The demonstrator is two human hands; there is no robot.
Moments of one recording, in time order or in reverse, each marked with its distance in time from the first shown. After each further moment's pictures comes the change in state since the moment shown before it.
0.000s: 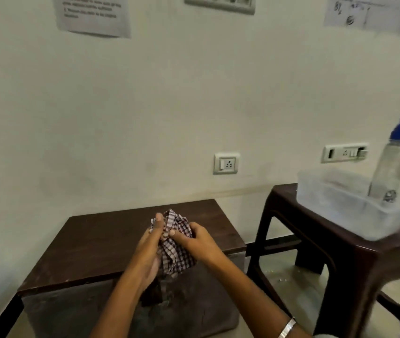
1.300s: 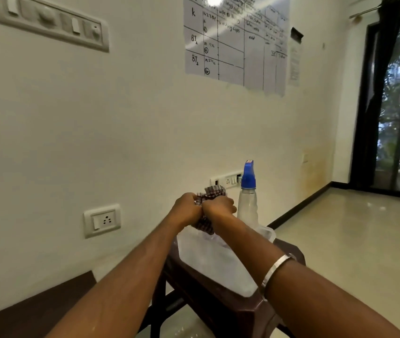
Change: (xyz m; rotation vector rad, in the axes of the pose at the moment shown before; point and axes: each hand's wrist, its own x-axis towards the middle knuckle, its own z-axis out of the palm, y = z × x) left_hand 0.158 -0.027 0.409 1.041 -0.549 0.292; right_hand 0.021 -0.107 -0.362 -0.036 1.061 0.379
